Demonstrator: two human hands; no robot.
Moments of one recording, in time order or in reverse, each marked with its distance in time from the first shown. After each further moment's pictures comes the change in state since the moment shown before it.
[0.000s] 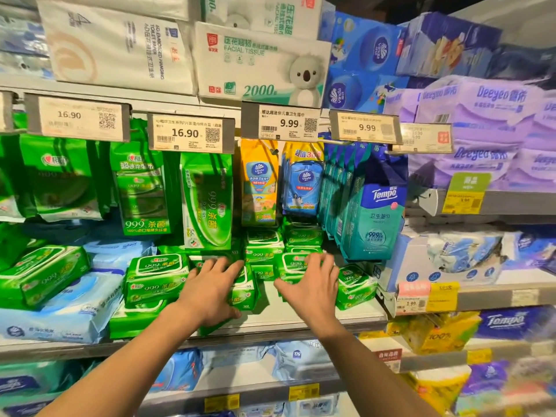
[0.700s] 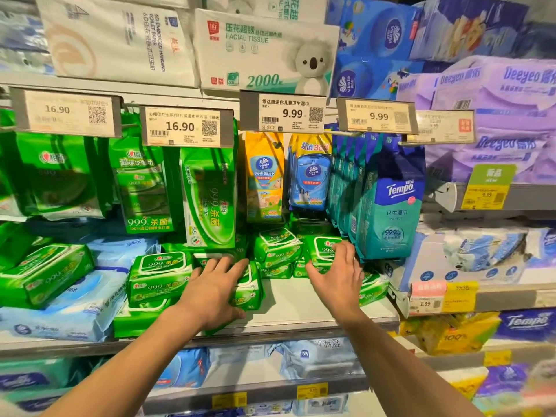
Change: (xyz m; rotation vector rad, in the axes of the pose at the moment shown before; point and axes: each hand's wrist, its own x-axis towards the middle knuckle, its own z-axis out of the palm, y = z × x) left_hand -0.001 -0.001 0.001 0.008 0.010 0.000; right_hand 0.036 0.041 0.011 0.011 0.131 -0.037
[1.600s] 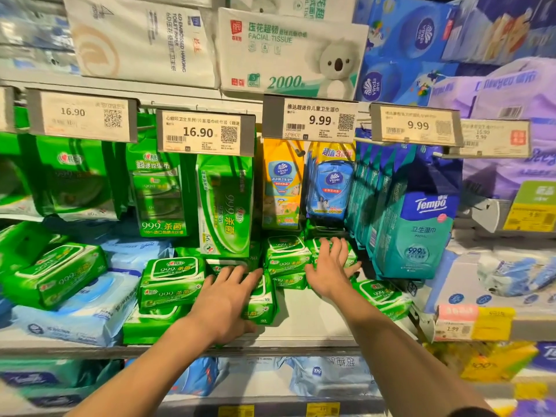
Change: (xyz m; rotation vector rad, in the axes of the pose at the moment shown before) left_hand 0.002 -0.003 0.004 0.025 0.009 0.010; right_hand 0.052 -0.031 0.044 -0.144 -0.438 -0.060
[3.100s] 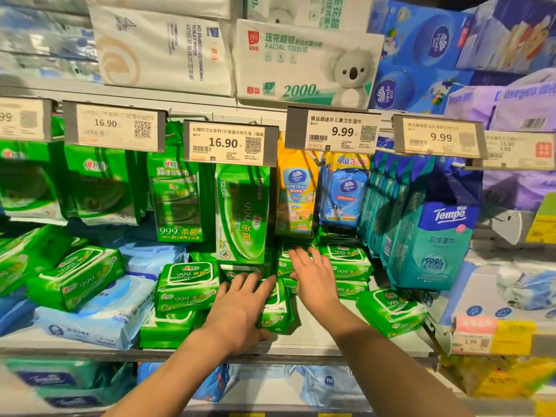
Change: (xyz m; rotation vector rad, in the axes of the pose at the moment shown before) left_hand -0.005 0.003 -0.001 -0.021 0.019 -0.015; right_hand -0.020 -0.049 0.017 -0.285 0.150 -0.433
